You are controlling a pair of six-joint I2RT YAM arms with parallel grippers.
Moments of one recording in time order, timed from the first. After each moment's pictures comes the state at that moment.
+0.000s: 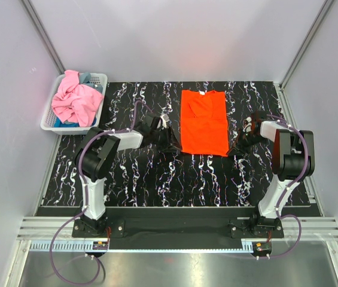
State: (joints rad) left arm -0.50 1.99 1.14 0.02 0.52 -0.74; right arm -0.07 1.89 1.12 -0.59 -0.46 0.39
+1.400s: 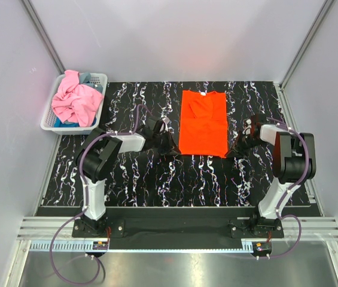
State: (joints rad) left arm -0.54 1.99 1.10 0.04 0.47 -0.82; right arm -0.07 1.86 1.06 -0.54 -0.49 0.42
